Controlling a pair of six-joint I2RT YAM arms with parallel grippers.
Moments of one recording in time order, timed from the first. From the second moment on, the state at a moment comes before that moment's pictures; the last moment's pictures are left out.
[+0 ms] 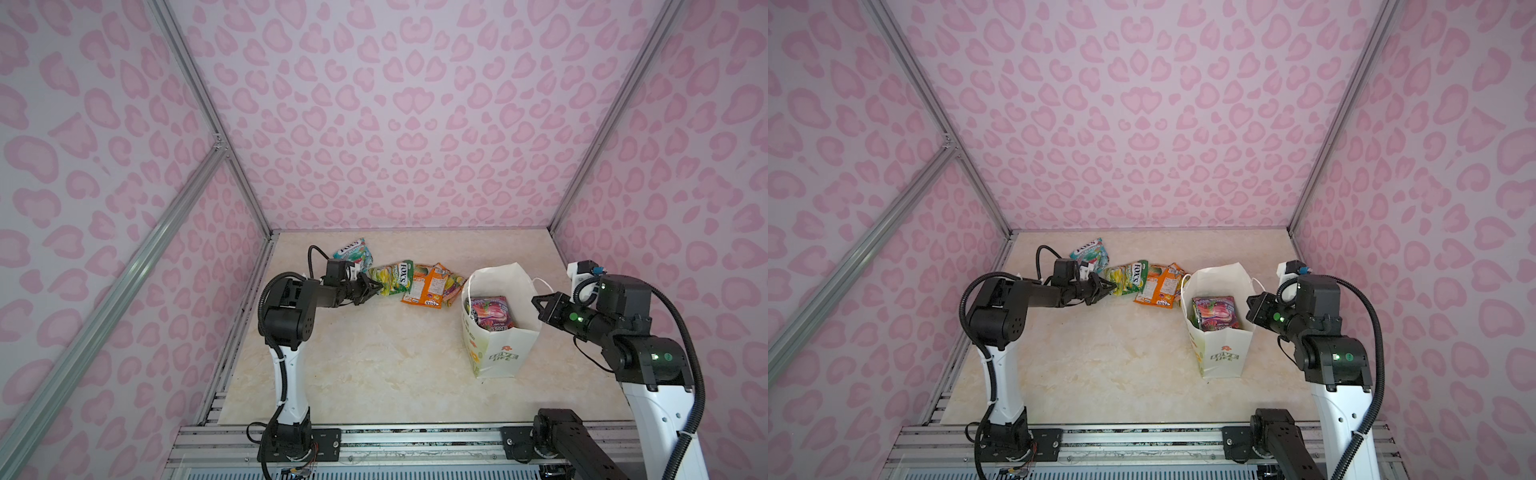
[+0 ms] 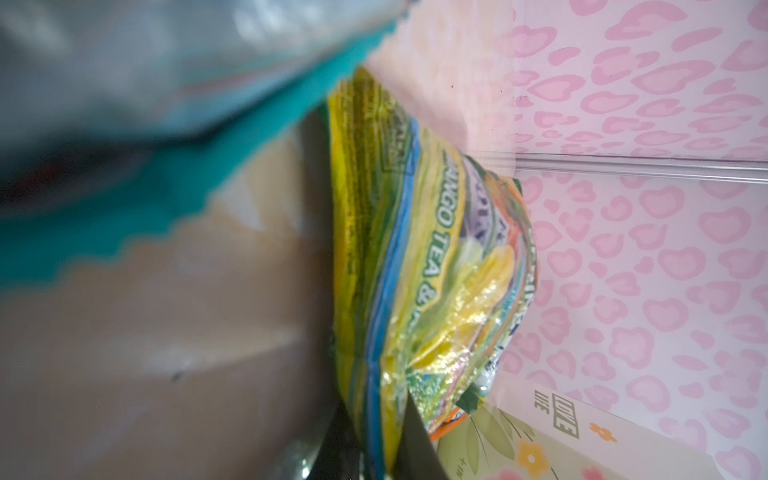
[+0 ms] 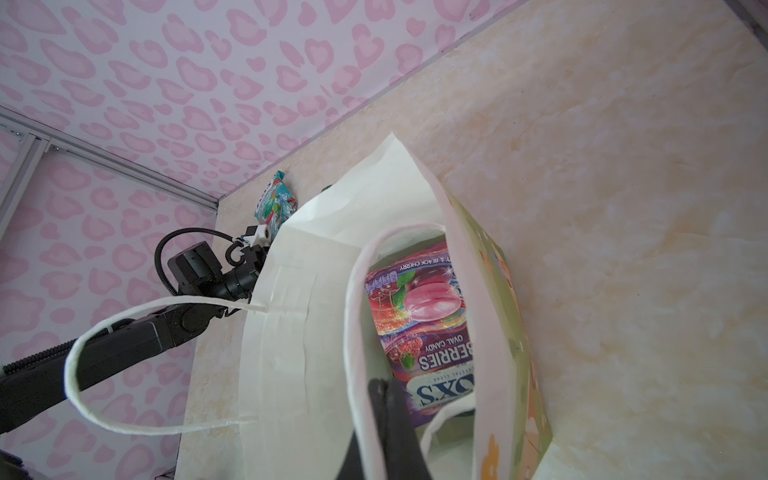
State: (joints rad) left arm -0.16 2.14 1.13 0.26 0.78 -0.94; right arm -0.03 0.80 1.18 -1.03 -0.34 0.48
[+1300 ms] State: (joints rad) left arm -0.21 1.48 1.08 -0.16 0.66 -0.84; right arm -0.03 0.81 1.15 -1.01 -0.35 0.49
